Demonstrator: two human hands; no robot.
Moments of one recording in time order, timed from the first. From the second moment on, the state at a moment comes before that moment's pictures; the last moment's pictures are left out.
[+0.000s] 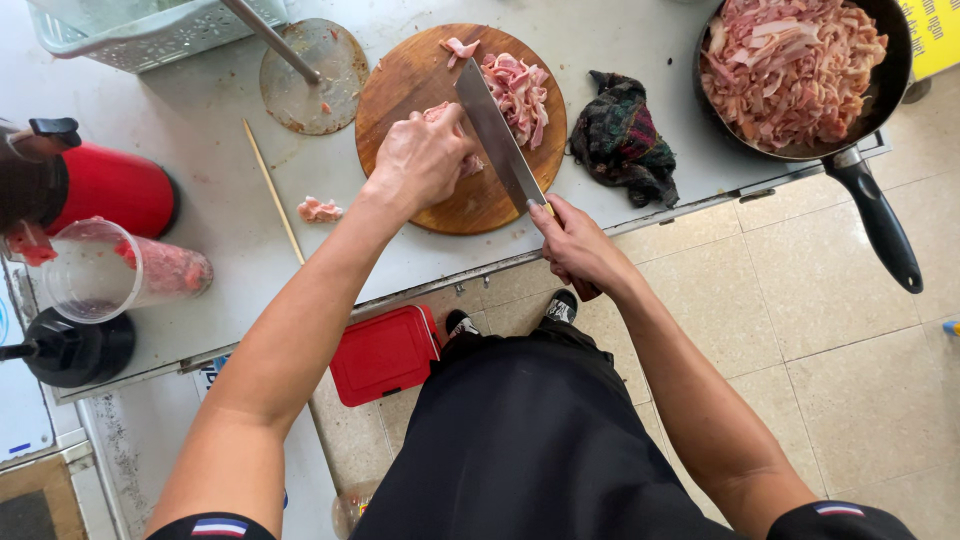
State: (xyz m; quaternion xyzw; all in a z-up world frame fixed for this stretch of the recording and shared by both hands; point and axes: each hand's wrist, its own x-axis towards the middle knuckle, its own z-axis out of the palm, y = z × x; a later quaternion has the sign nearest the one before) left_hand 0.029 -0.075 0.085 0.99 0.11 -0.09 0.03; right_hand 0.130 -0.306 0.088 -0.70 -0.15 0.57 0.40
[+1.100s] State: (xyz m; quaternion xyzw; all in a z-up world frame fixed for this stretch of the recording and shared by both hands) left_hand -0.026 -0.018 0.000 0.66 0.39 0.32 0.56; right_hand 0.106 -0.311 0.111 -0.65 -0.10 0.62 0.43
